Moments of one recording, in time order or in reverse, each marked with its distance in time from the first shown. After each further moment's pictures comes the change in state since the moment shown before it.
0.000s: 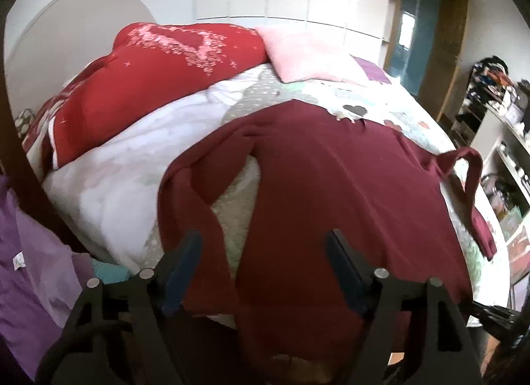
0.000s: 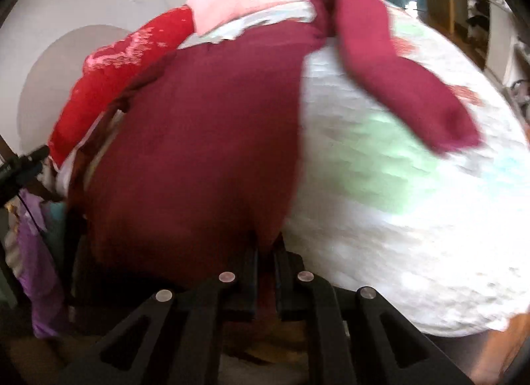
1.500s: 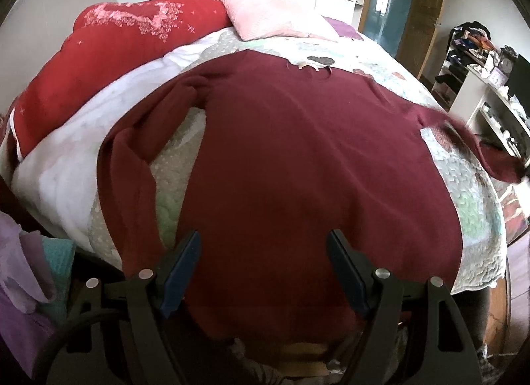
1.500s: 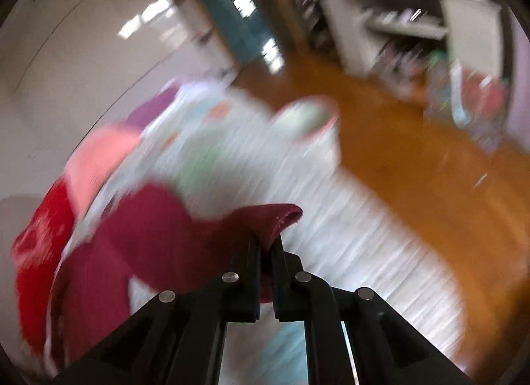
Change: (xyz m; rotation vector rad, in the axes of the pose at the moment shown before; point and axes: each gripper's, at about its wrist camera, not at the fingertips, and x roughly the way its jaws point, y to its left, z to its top) left arm 0.034 -0.037 -0.031 0.082 0.145 -0.087; right arm -0.106 -0.200 0.126 0.519 -0.470 -0.395
